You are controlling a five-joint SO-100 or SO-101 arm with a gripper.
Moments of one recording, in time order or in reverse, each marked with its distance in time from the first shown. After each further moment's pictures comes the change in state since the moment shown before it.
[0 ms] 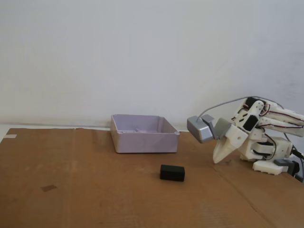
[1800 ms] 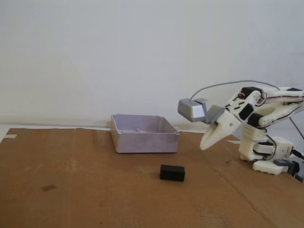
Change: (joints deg) arm -8.7 -30.8 -17.0 -30.1 8.7
